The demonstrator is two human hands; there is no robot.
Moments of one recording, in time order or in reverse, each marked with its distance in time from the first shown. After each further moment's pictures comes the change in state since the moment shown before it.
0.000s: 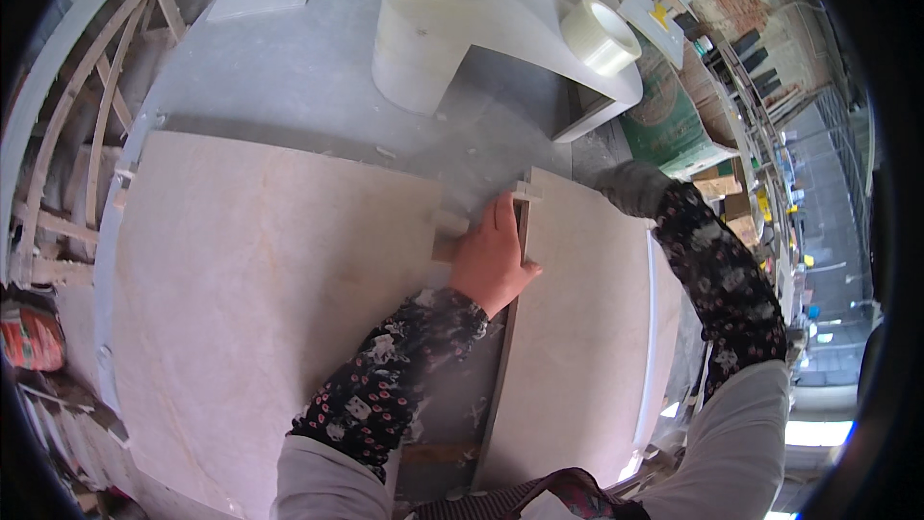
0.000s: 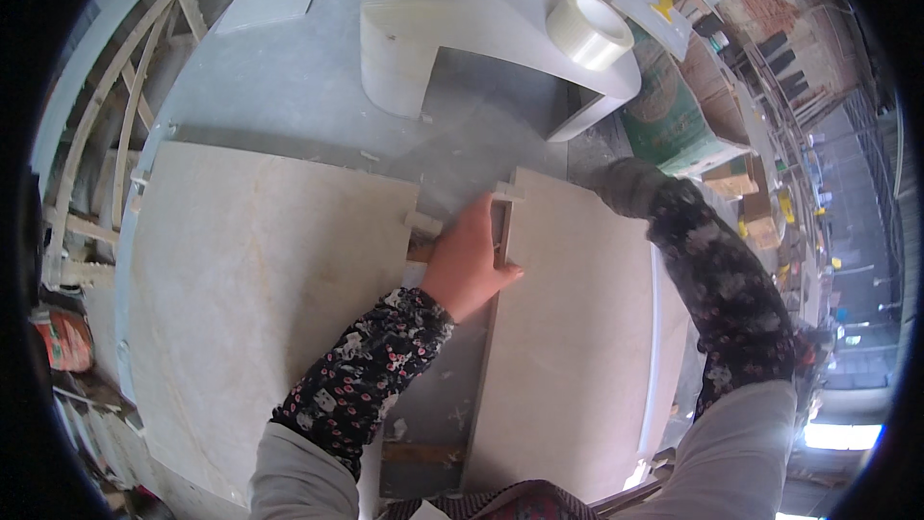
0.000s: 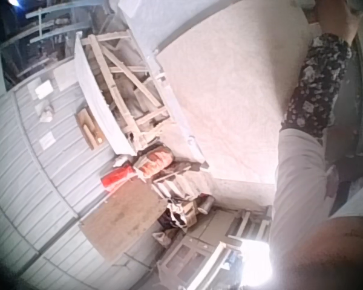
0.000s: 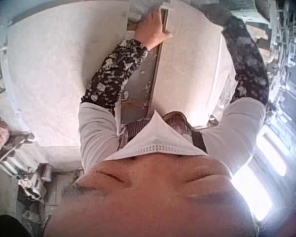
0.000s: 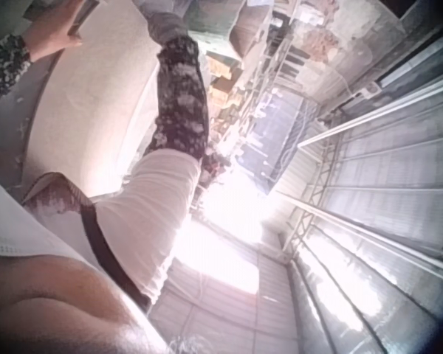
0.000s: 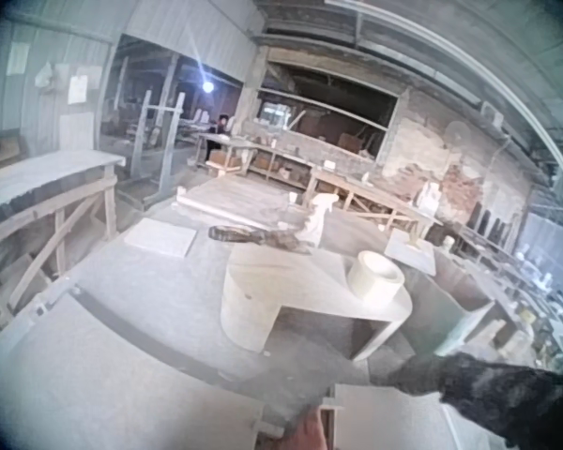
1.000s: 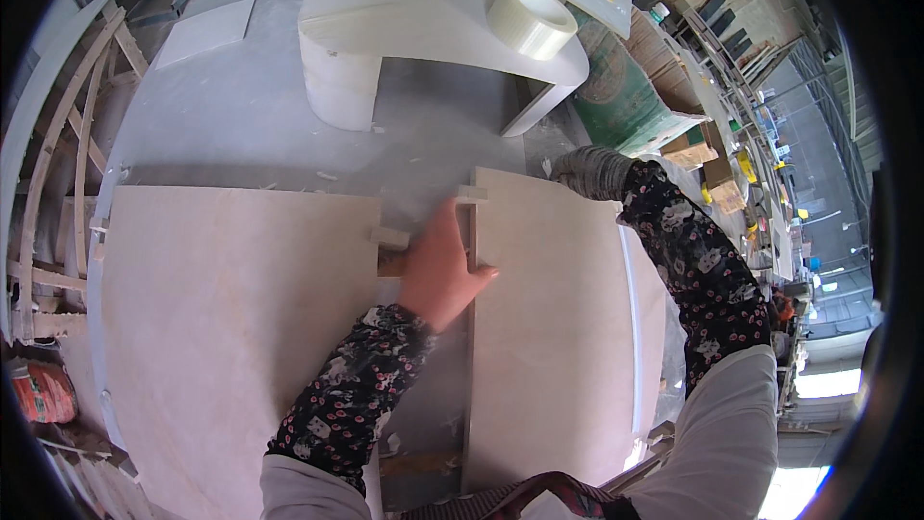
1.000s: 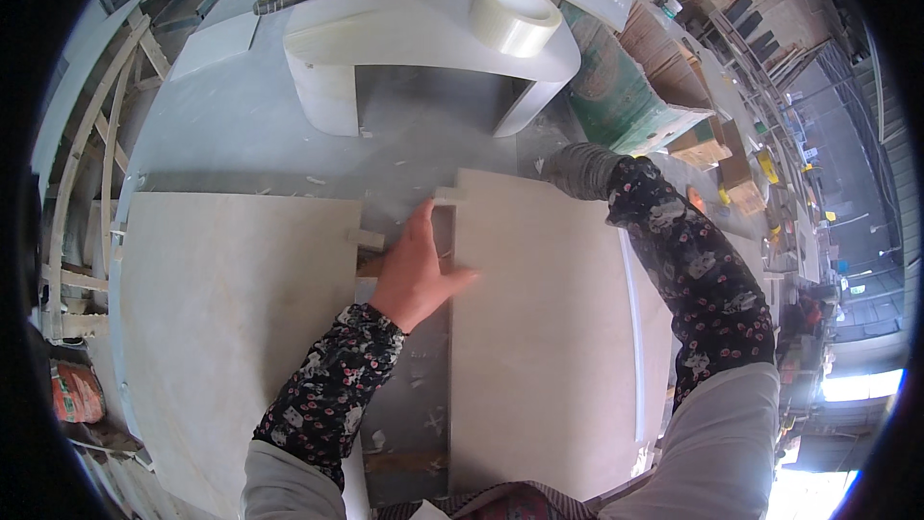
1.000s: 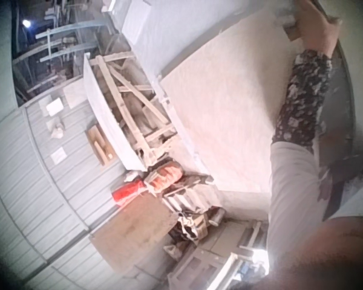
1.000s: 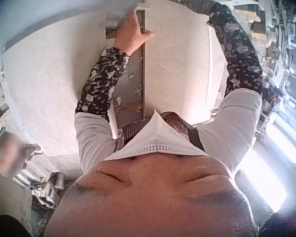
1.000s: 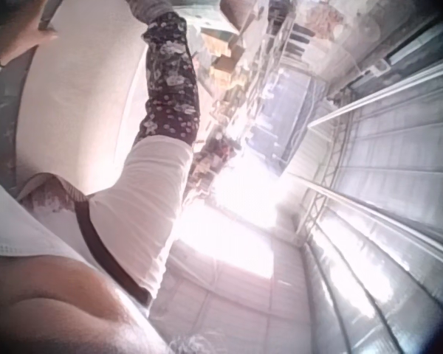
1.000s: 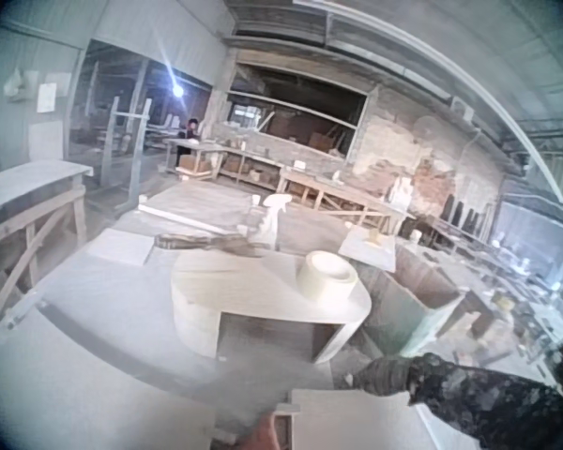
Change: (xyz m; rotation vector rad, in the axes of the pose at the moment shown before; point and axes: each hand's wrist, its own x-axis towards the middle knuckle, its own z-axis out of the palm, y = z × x) left_hand 0.002 -0.004 -0.005 0.022 0.011 0.047; right_hand 0.013 0.021 0.020 0.380 0.074 -0.023
